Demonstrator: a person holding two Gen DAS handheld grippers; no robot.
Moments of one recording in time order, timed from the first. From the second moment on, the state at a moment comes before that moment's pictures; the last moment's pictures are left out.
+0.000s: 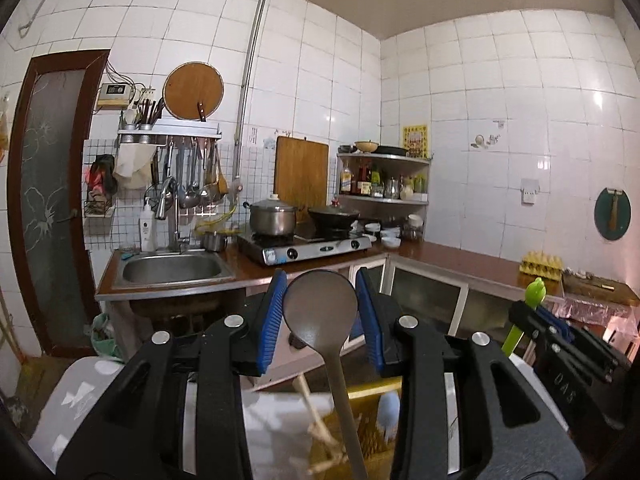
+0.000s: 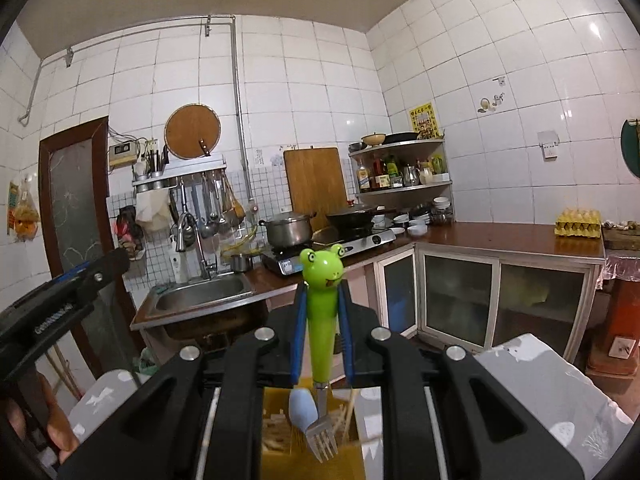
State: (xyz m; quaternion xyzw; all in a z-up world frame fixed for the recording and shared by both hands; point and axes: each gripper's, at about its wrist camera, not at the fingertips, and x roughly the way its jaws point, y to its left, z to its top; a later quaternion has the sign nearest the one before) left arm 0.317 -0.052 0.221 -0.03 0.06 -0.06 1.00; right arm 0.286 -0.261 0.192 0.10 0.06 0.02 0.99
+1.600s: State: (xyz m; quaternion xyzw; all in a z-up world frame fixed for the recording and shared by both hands) left arm 0.184 0.009 0.149 -0.02 0.13 -0.02 0.99; right arm 0.175 -0.253 0.109 0.02 0.19 0.00 0.98
